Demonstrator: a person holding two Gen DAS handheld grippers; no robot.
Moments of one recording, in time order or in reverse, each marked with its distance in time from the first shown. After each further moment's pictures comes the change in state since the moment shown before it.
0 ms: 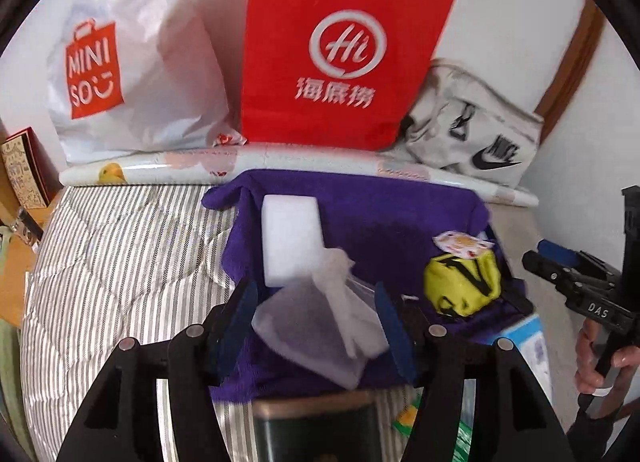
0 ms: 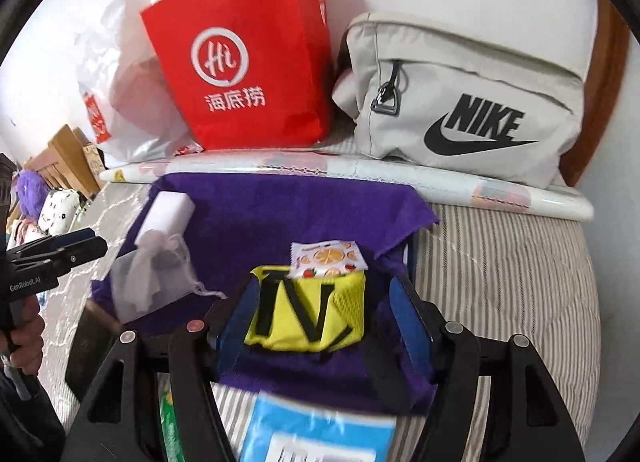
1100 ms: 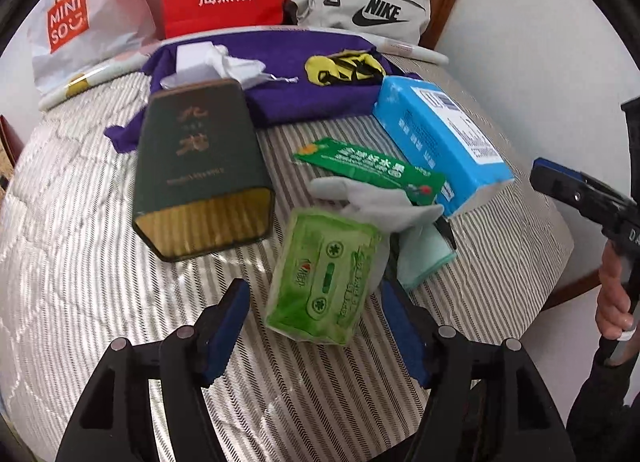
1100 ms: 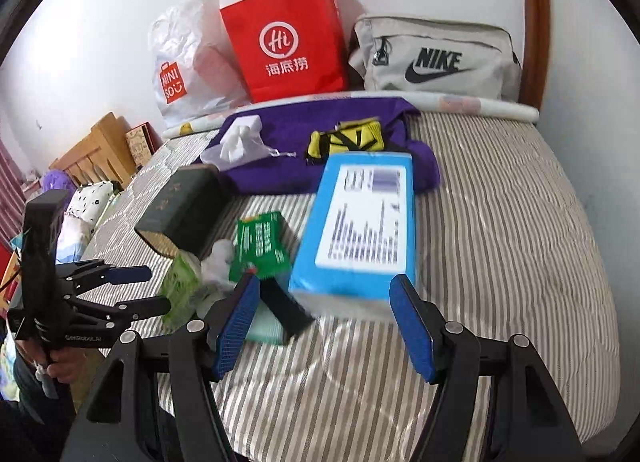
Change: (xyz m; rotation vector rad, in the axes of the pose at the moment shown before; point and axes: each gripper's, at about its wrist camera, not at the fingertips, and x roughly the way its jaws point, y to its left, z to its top) left arm -0.056 -0.057 -0.203 0.226 0.162 -0.111; right arm -0.130 0.037 -0.198 0.062 -0.066 0.051
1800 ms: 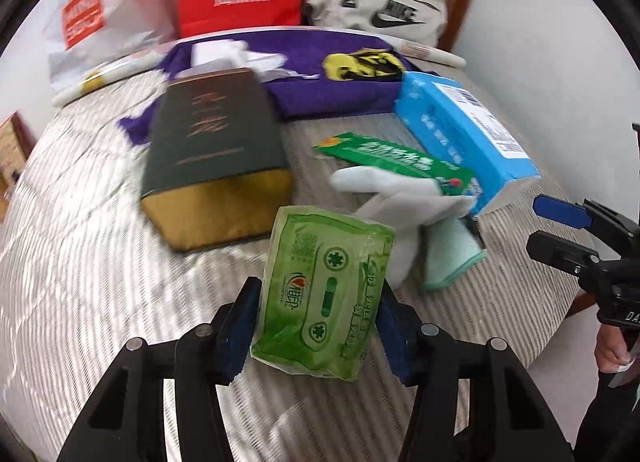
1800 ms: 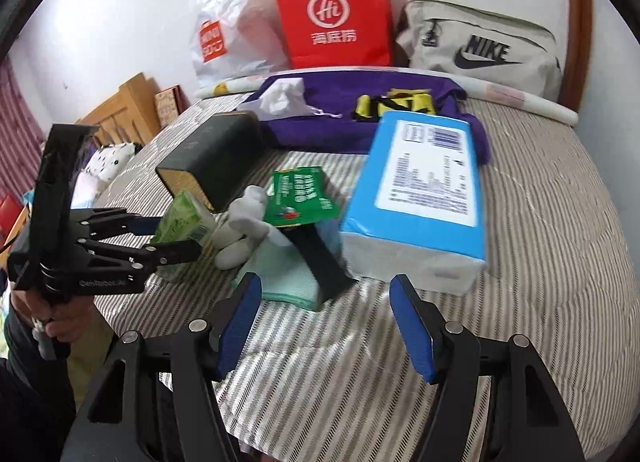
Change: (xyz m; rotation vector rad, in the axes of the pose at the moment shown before) left arm 0.008 0.011 -0.012 -0.030 -0.038 0.084; right arm 0.025 0.029 -0.035 -0.133 0.037 0.066
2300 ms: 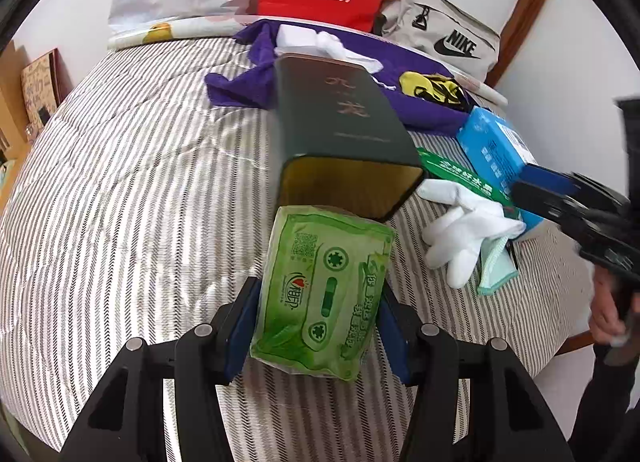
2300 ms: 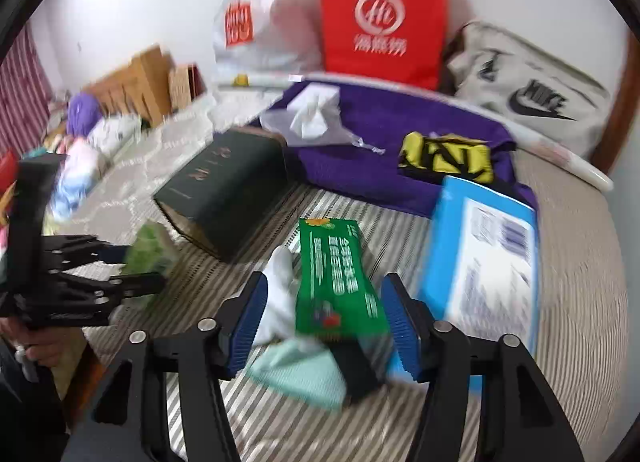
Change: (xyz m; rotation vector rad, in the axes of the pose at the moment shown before) left arm -0.008 0.066 -0.013 -0.181 -0.008 -0.008; right arm 0.056 0.038 0.075 -0.156 0.072 -0.015
